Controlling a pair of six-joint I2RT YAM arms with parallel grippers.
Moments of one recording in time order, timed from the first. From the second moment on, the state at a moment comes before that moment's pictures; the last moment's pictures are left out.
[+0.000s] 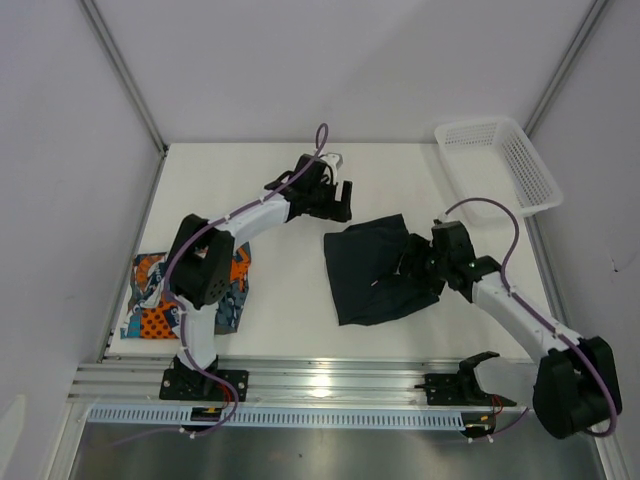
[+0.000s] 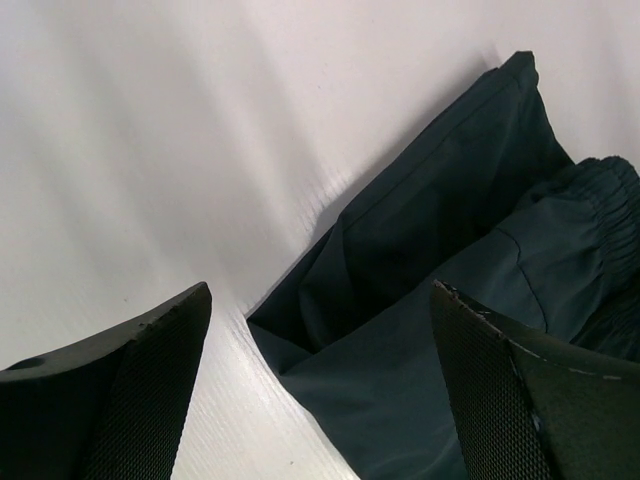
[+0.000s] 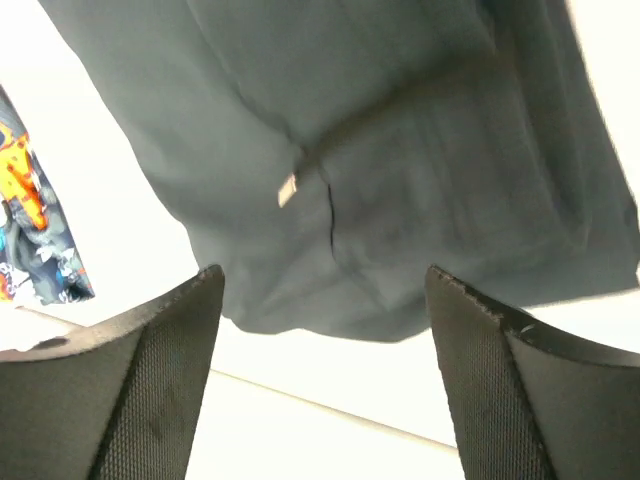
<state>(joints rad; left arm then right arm) -0.55 1.98 1.52 -0.30 0.14 -0.27 0.35 1.17 0.72 -0.44 -0.18 0.70</state>
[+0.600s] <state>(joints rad) -0.55 2.08 1.62 -0.31 0.20 -0.22 0.79 0.99 0.49 -0.56 0.19 1.52</state>
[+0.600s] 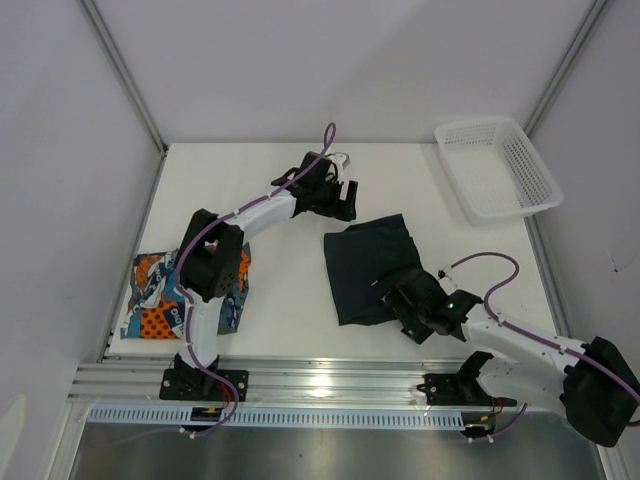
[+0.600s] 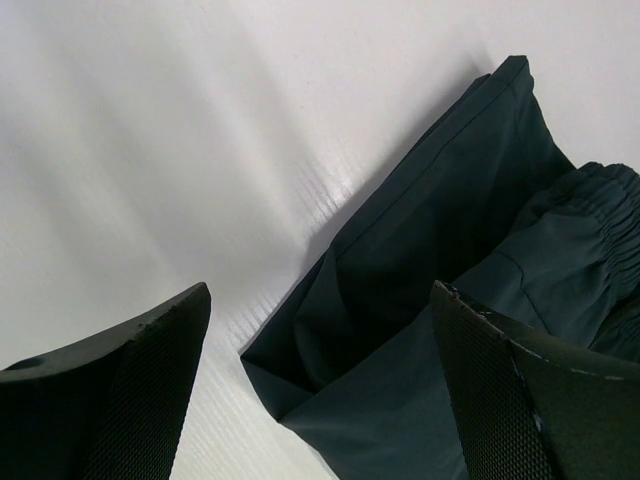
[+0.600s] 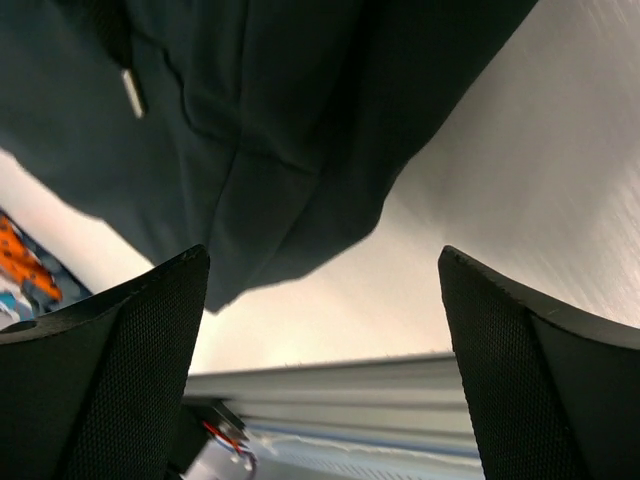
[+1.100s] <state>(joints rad) -0.55 2.08 1.62 -0.35 0.19 -0.19 0.59 1.22 0.53 -0.39 0.19 1.48</state>
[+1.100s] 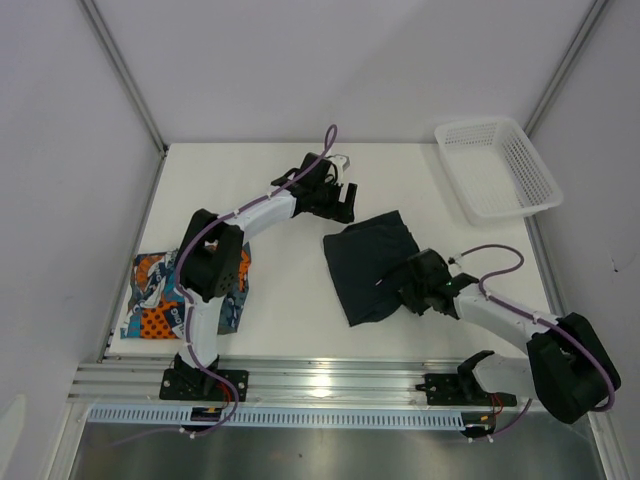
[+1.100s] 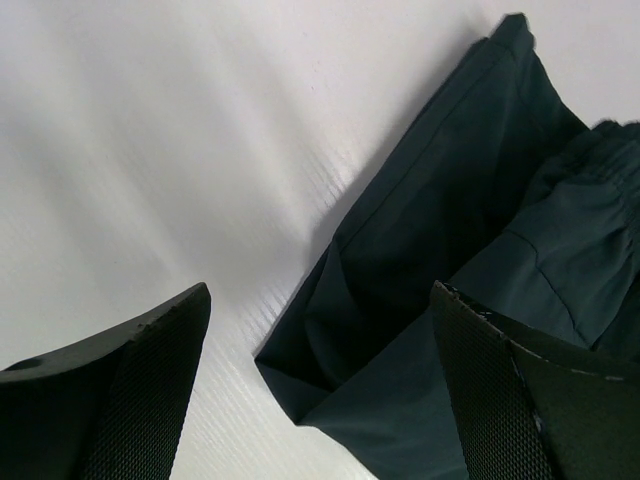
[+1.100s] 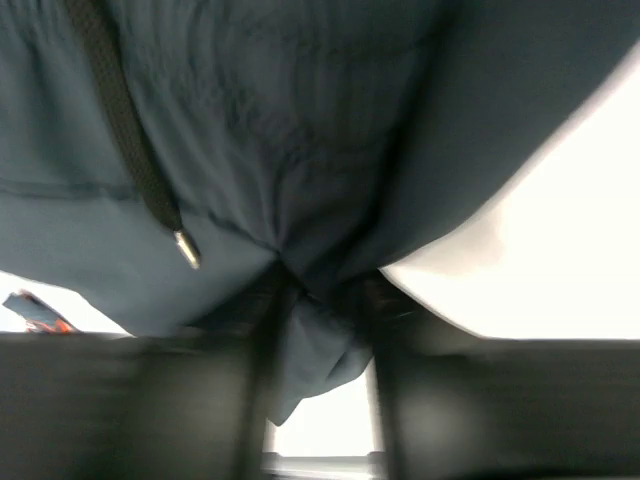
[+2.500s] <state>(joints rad) -0.53 2.14 1.50 -0.18 0.24 -0.40 0.15 1.63 0.98 -0.42 -0.17 0.42</state>
